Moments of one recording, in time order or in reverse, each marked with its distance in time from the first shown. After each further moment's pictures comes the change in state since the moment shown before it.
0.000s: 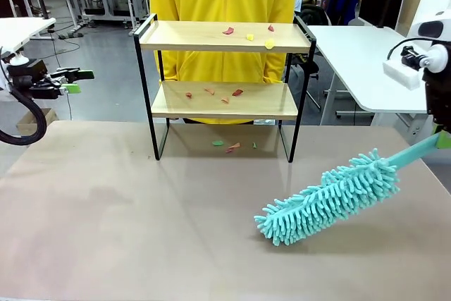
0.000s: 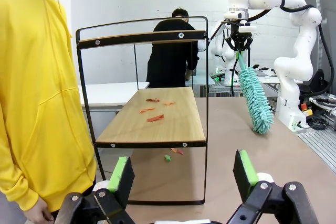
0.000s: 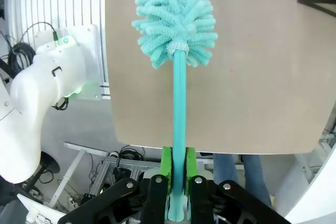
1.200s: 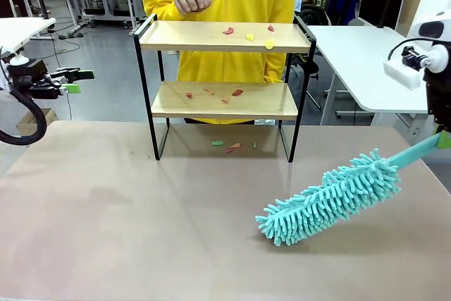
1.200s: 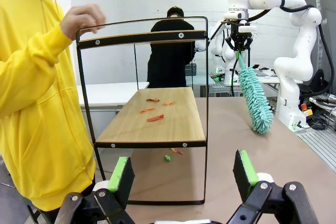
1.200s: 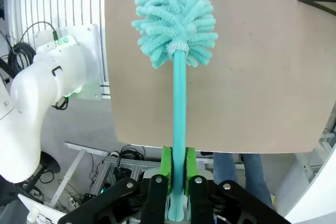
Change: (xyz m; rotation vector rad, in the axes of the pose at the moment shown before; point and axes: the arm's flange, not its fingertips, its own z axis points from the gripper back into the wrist) left arm 0.000 0.000 0.000 0.000 0.000 0.000; right arm -0.001 0.000 0.000 0.001 0.002 -0.003
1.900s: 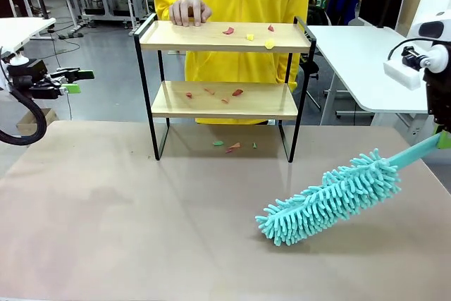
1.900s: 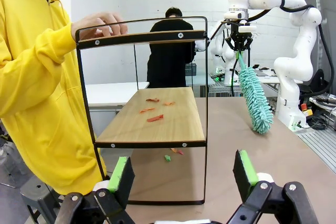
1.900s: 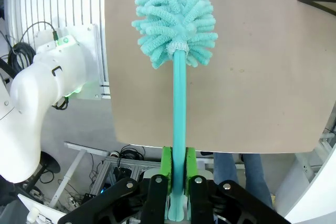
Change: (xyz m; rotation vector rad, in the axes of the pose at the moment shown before) left arm 0.000 0.000 0.000 0.000 0.000 0.000; right arm 0.000 0.000 0.000 0.000 0.000 0.000
